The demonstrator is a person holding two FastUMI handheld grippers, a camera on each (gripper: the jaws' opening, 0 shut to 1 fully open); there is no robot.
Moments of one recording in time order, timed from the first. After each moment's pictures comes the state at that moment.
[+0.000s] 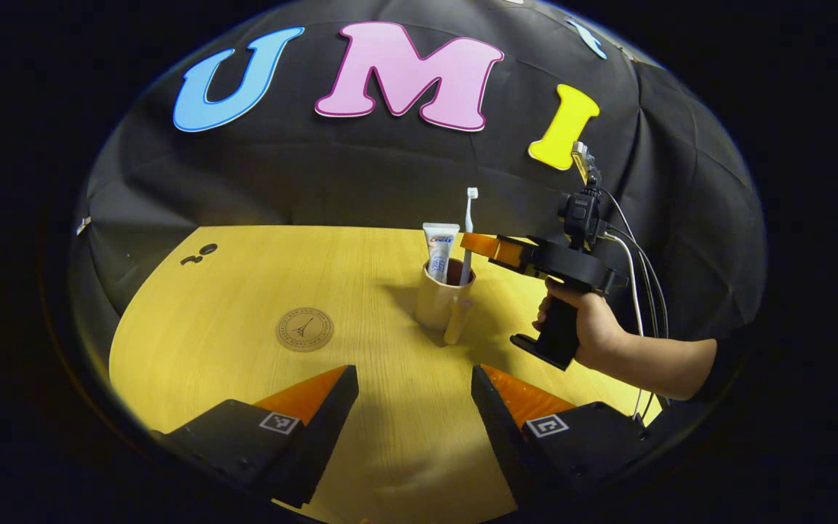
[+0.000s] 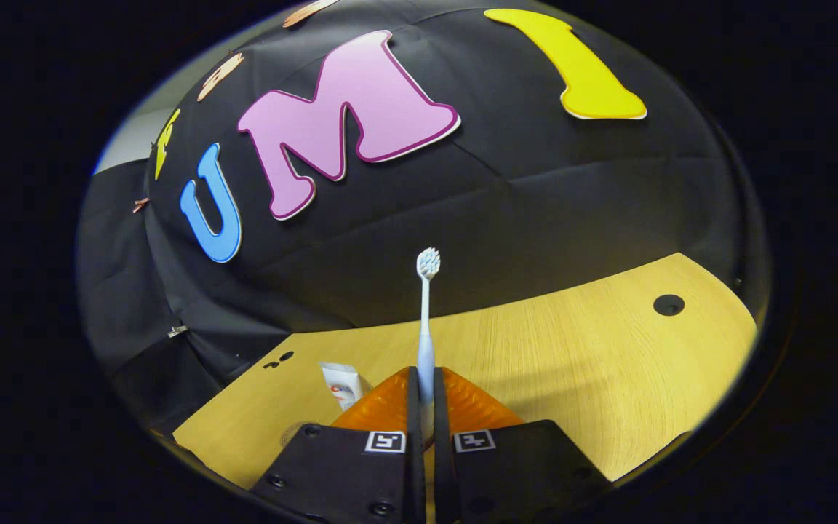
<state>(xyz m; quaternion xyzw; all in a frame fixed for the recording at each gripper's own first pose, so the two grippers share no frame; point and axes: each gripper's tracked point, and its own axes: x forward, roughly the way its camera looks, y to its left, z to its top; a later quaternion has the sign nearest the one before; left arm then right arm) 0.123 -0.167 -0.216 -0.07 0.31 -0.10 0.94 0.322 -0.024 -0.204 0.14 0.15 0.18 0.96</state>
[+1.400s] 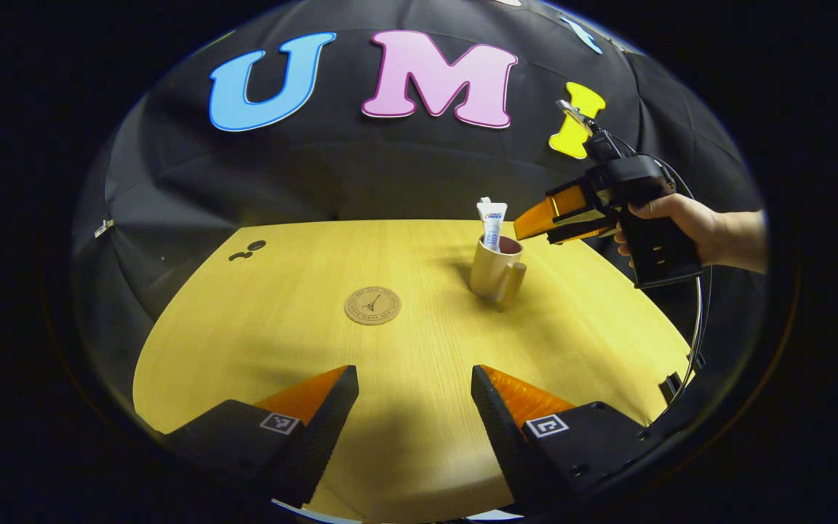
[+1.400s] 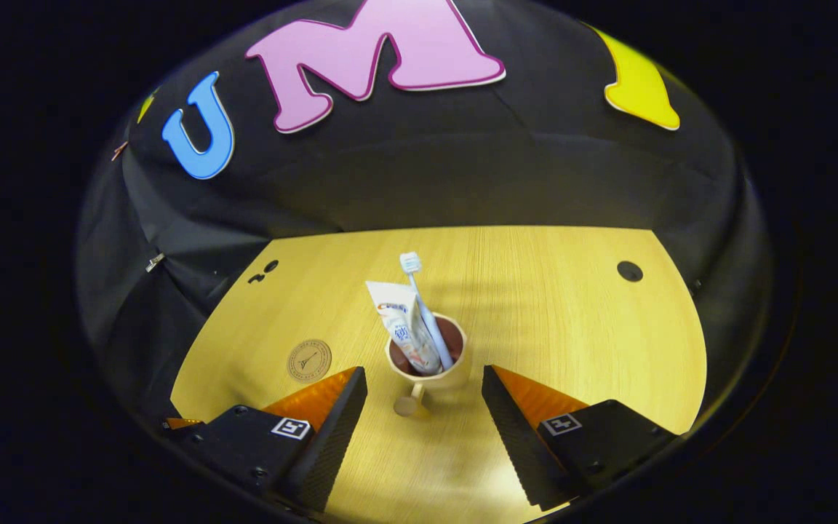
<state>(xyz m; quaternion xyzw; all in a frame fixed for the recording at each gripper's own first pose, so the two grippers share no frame) 0.062 -0.067 -0.242 -0.04 0.30 -0.05 0.95 0.234 -0.008 -0.211 0.02 0.39 0.13 0.91</state>
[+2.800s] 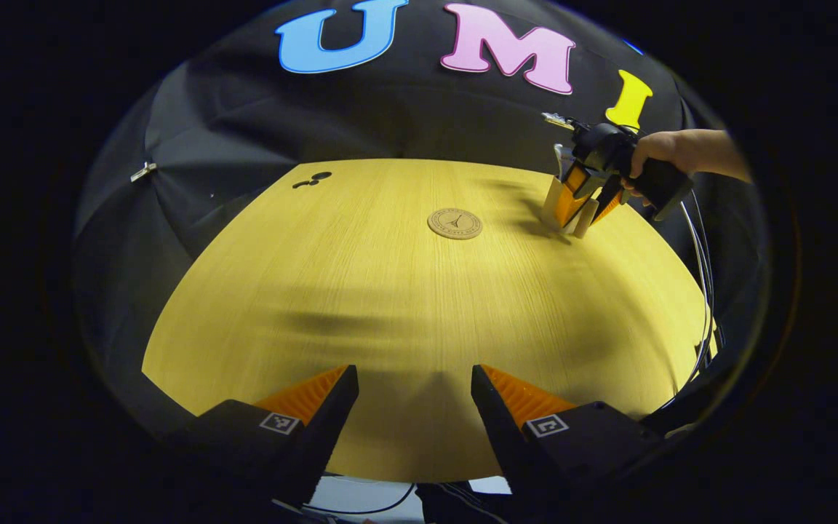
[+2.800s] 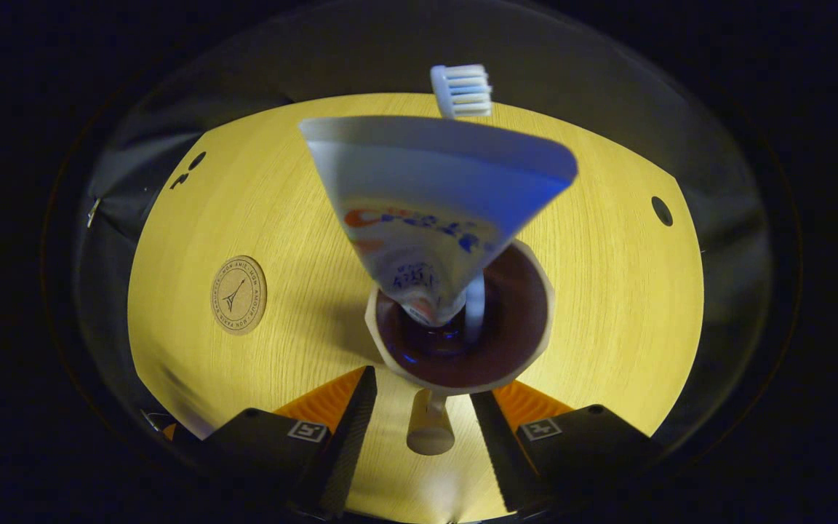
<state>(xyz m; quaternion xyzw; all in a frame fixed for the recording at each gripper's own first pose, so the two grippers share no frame) -0.015 0.022 -0.310 -0.05 0.40 0.02 0.92 0.240 0.005 -0.319 -0.08 0.60 0.05 0.79</state>
